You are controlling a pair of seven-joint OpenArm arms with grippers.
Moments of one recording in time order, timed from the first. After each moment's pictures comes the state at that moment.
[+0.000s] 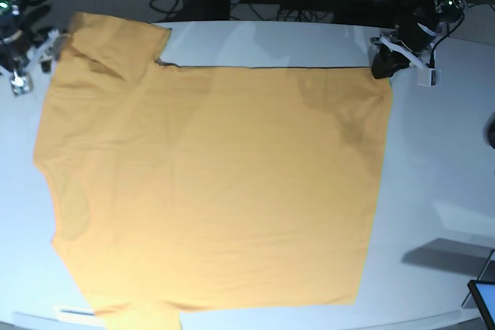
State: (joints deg) left arm 23.7 -10.1 -40.0 91.4 -39.8 -40.6 48.0; right arm -25.7 7.5 36.3 111.6 1.2 41.0 -46.4
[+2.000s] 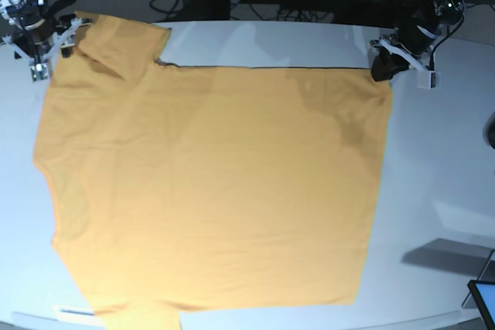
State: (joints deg) left arm 22.9 -10.0 -39.8 91.3 -39.6 -40.6 48.1; right arm -25.9 -2.8 39.6 112.4 -2.5 41.2 -49.8
